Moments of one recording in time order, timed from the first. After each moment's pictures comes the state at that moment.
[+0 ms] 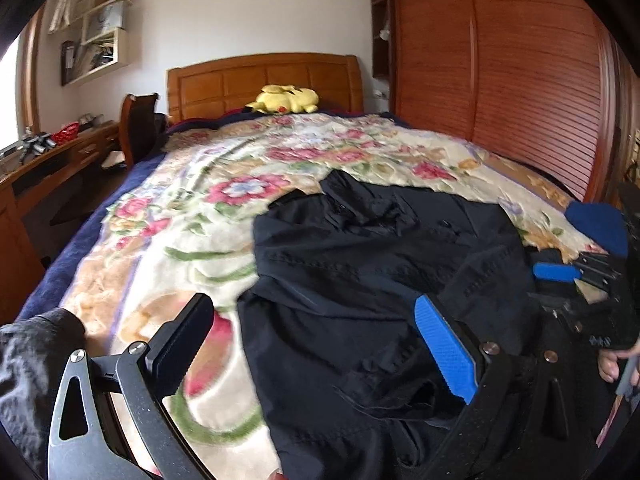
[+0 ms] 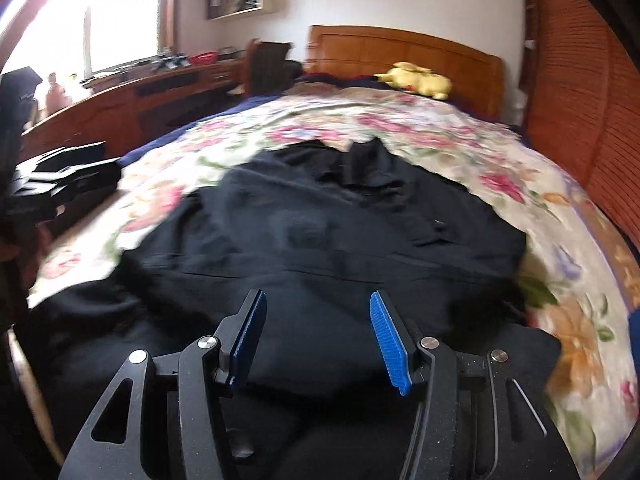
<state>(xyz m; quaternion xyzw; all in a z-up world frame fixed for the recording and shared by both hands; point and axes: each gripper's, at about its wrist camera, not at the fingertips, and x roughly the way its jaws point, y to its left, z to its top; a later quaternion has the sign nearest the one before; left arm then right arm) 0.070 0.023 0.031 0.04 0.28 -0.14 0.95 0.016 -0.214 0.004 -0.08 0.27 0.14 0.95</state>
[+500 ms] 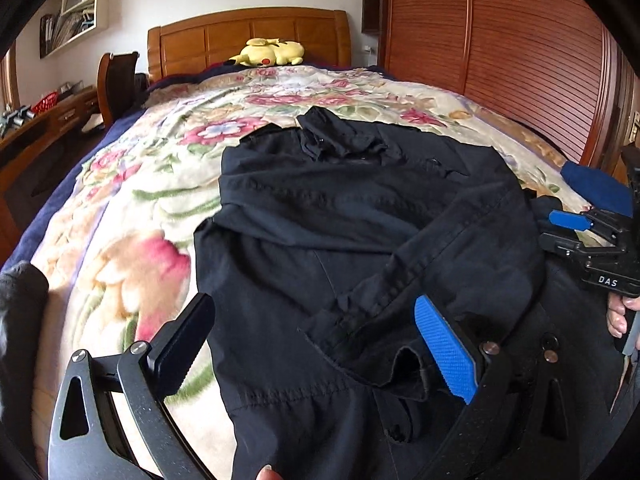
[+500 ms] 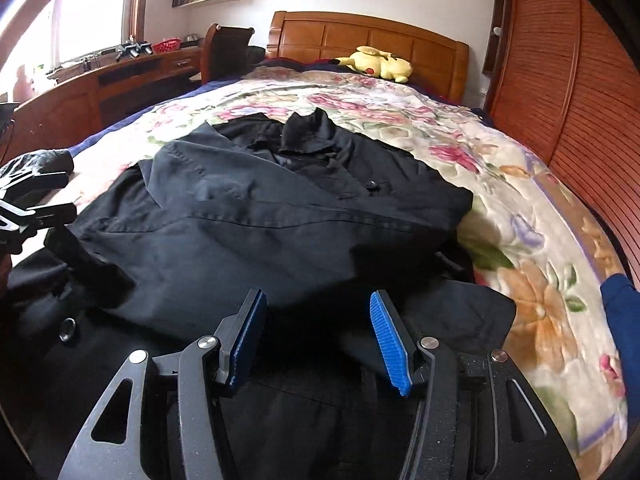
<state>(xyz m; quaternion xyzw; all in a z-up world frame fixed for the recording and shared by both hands) 0.071 0.010 -0.016 0.04 0.35 -0.15 0.92 0.024 -0.234 -0.019 -0.09 0.29 0.08 0.95</state>
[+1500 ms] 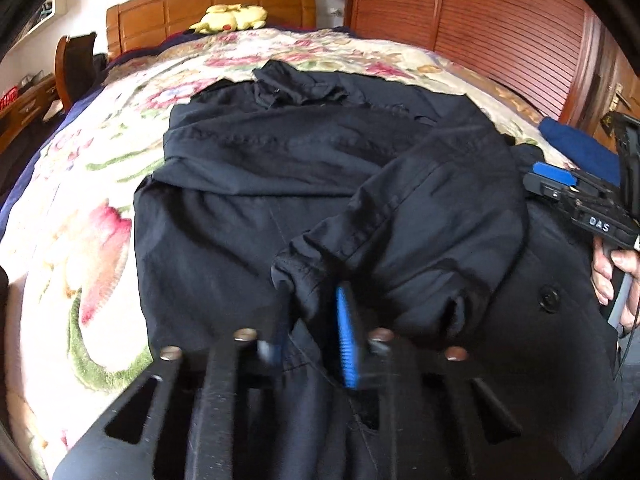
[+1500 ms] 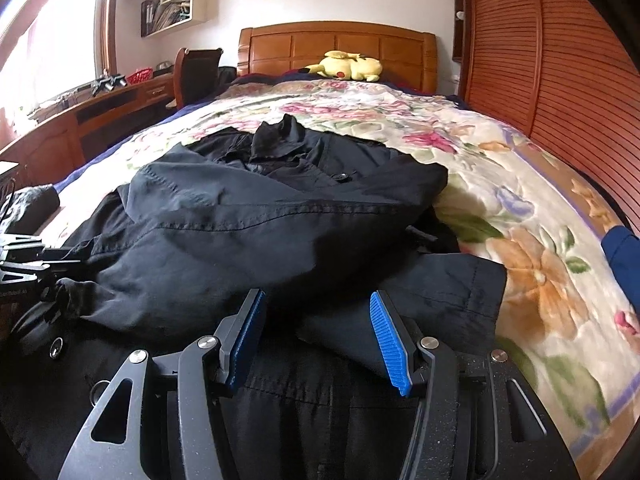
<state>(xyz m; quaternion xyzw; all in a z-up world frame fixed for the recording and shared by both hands) 0.069 -0.011 -0.046 0.07 0.41 -0.21 0.89 0.011 -0.267 -0.036 -0.03 0.27 0.06 0.96</state>
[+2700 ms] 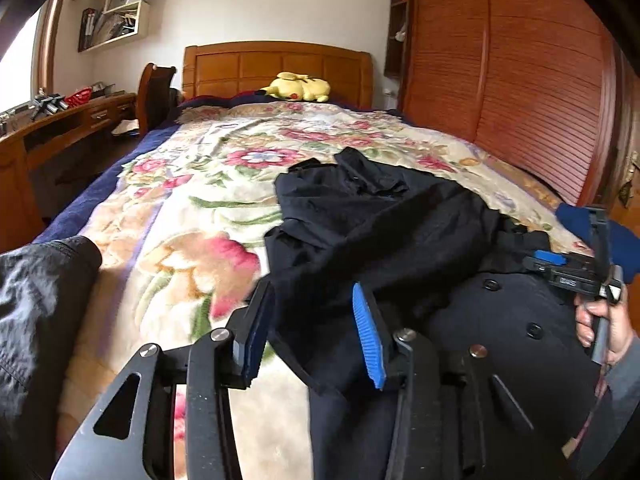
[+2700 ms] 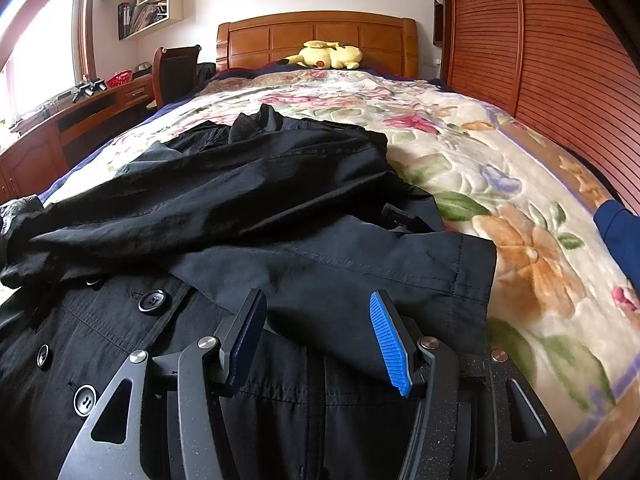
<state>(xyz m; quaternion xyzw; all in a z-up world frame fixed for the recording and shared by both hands) 0.003 0.086 0.011 -0.01 0.29 -0.13 0.95 0.022 -0.276 -0.040 -0.01 0.29 0.04 0.96</state>
